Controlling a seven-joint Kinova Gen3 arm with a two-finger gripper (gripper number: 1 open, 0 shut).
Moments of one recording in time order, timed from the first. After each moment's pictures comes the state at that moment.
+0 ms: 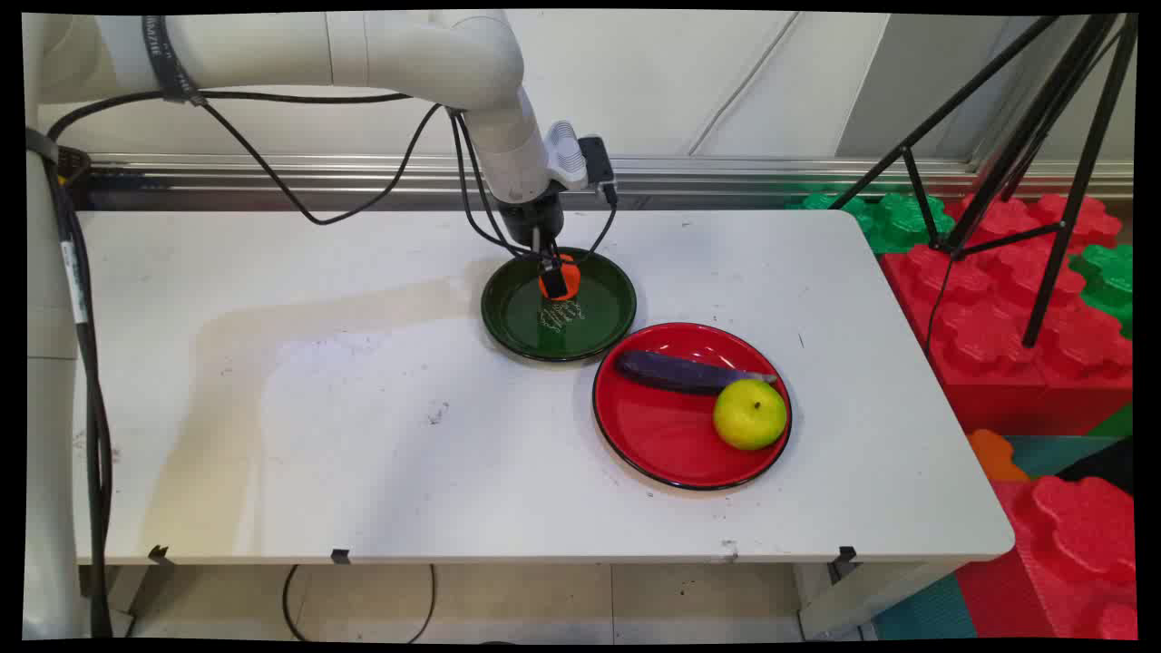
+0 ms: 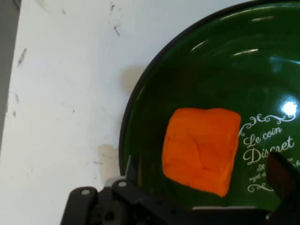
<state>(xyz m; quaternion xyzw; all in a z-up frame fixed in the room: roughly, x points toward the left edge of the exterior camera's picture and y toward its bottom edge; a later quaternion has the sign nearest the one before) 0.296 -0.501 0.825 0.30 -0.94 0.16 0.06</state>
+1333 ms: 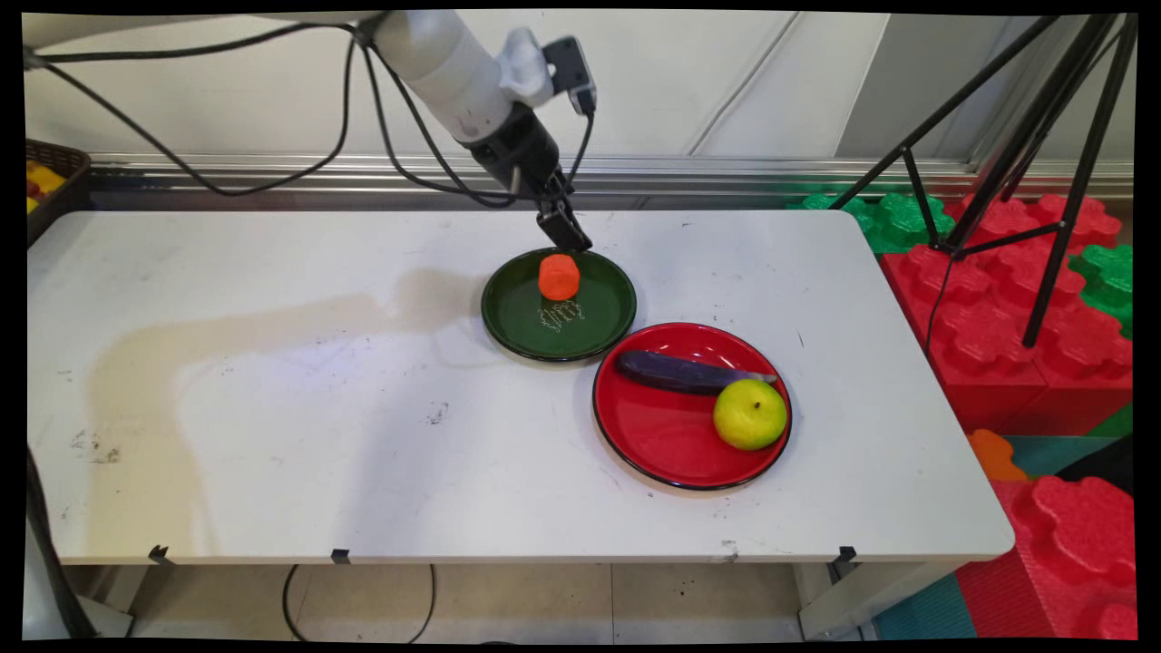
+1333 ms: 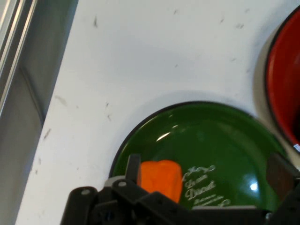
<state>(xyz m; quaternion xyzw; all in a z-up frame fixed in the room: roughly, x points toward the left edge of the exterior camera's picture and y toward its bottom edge) 0.318 -0.436 0.926 0.27 -0.92 0.18 0.21</state>
